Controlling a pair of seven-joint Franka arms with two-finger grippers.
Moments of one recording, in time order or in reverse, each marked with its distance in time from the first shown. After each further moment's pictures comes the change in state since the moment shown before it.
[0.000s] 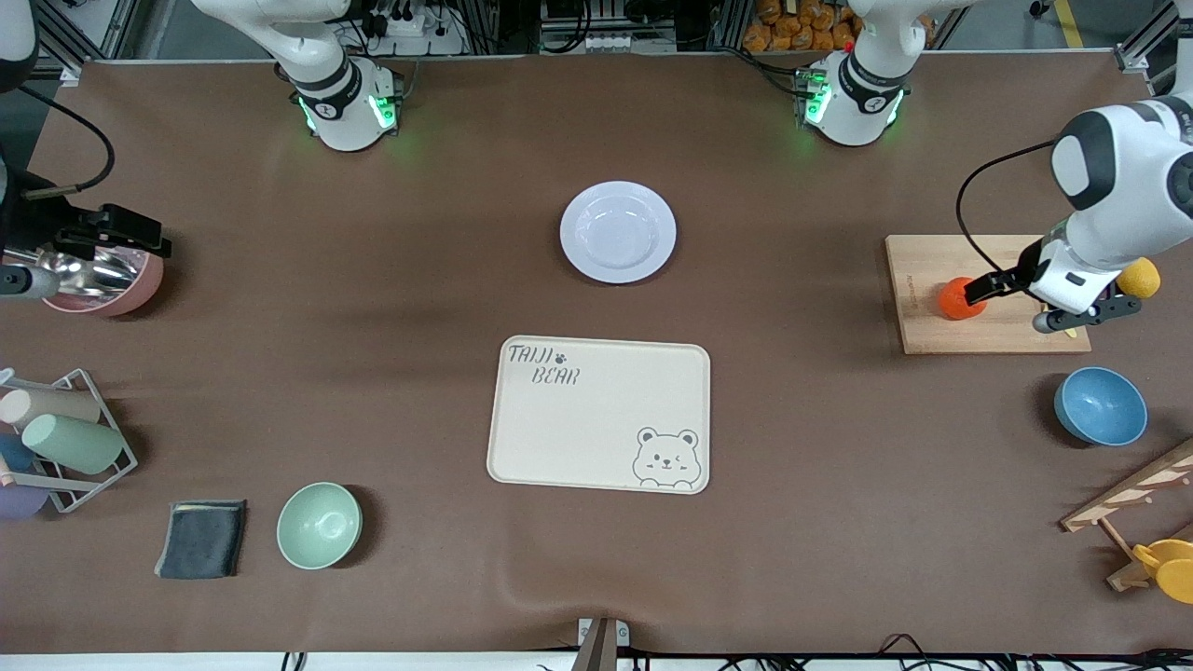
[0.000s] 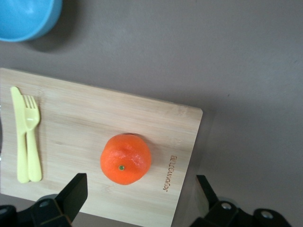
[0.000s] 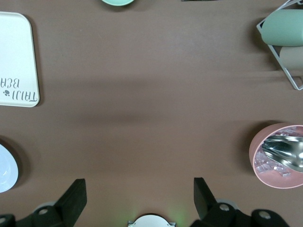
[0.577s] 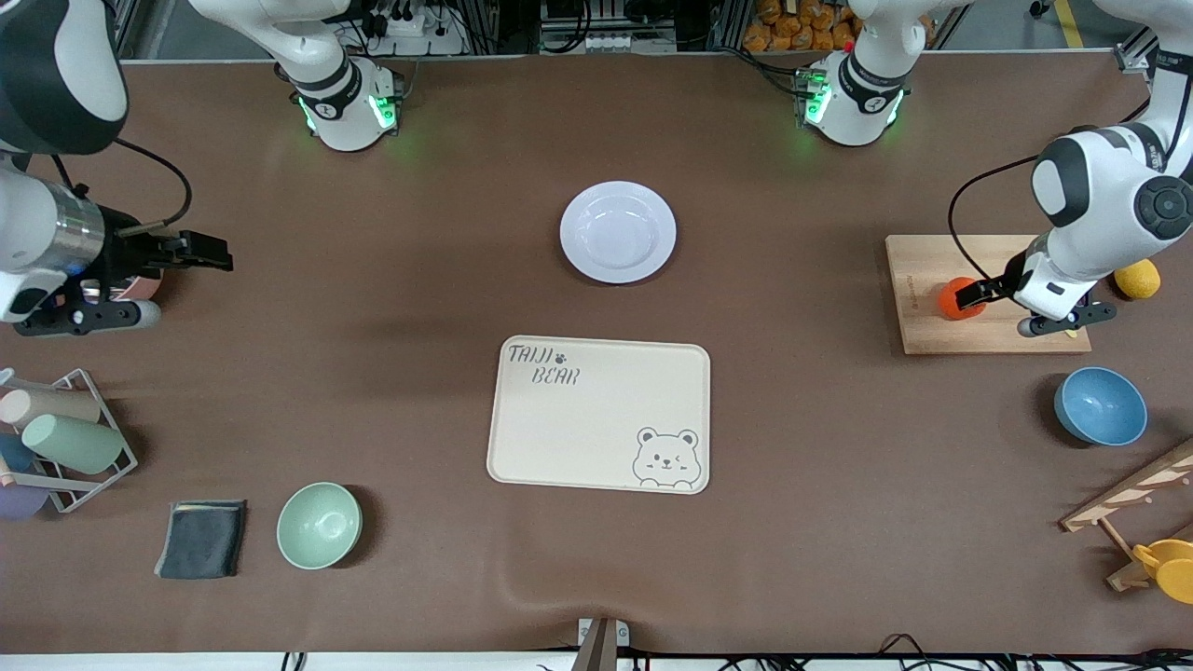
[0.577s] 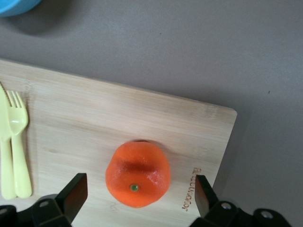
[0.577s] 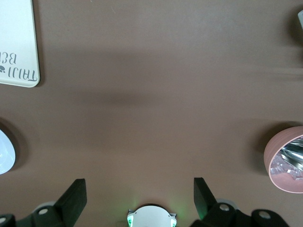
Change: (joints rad) left arm 0.058 0.091 0.001 -0.049 0.013 0.134 0.034; right arm 0.070 0.085 0.001 -0.002 0.000 -0.021 0.000
